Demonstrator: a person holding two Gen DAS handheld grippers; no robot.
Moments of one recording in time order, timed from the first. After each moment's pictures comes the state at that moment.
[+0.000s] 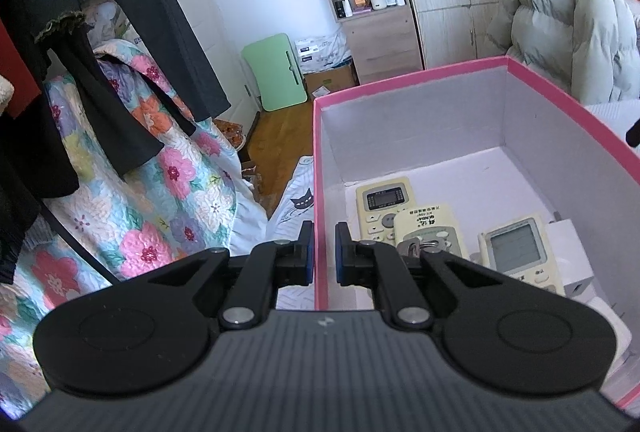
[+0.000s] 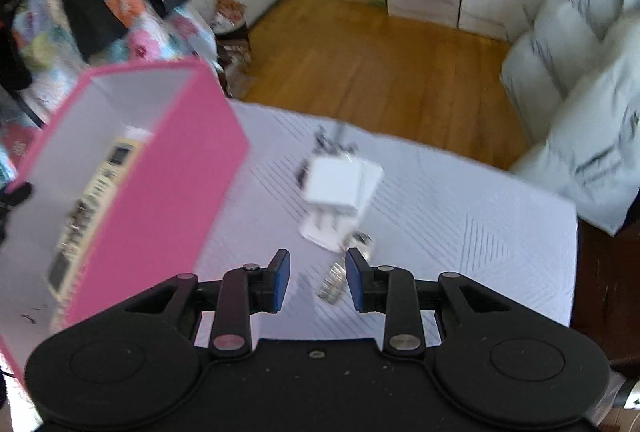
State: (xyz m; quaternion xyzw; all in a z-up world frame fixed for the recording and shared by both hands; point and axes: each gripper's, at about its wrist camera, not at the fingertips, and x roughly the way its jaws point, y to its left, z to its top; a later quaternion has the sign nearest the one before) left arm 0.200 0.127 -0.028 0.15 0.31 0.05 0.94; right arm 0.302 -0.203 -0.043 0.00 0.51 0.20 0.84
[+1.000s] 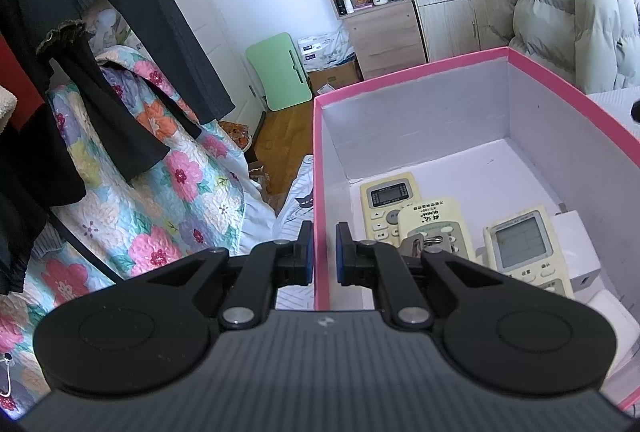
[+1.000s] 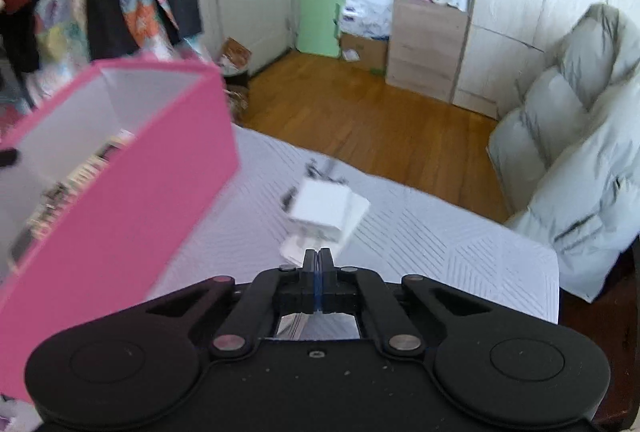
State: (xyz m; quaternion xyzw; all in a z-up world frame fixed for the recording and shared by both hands) left arm 0.199 0.122 -0.026 0.16 0.31 0.05 0.94; right arm 0.263 -0.204 -0.040 -0.06 0.39 0.21 0.90
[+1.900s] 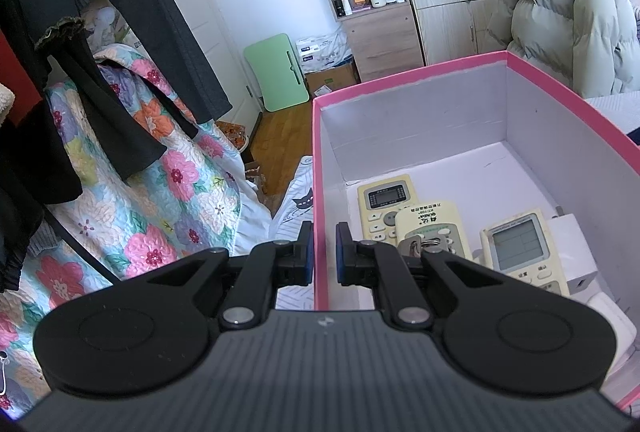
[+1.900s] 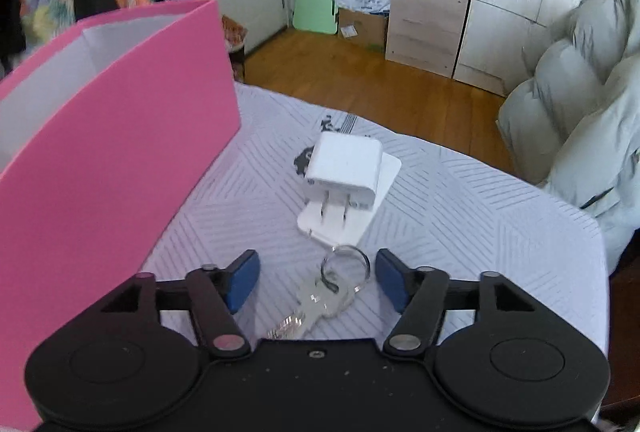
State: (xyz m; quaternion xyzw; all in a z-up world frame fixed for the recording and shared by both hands) left arm 0.200 0.123 -0.027 0.15 0.31 0.05 0.94; right arm 0.276 -0.182 -0.098 -0.04 0.42 0.19 0.88
